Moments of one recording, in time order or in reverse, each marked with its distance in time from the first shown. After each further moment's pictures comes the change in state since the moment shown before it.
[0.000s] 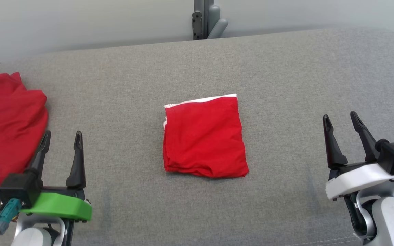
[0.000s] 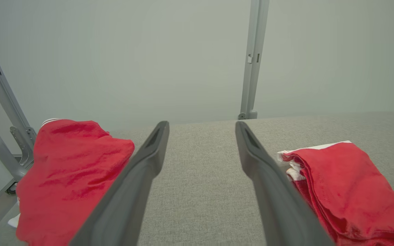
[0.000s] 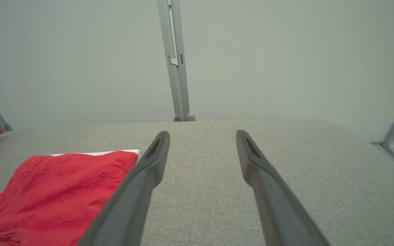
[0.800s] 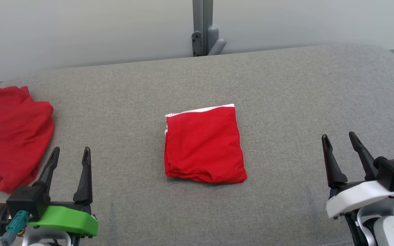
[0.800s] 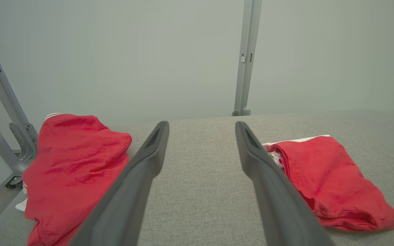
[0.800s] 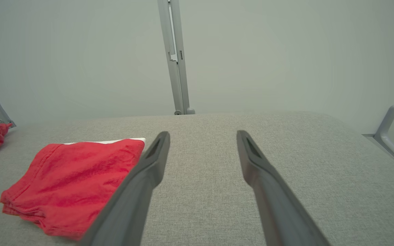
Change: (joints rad) left arm 0.094 0.004 -0.026 -0.073 -0.011 0.035 0.055; right arm 0.115 0.010 -0.004 -0.069 0.000 0.000 0.055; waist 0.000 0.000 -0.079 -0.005
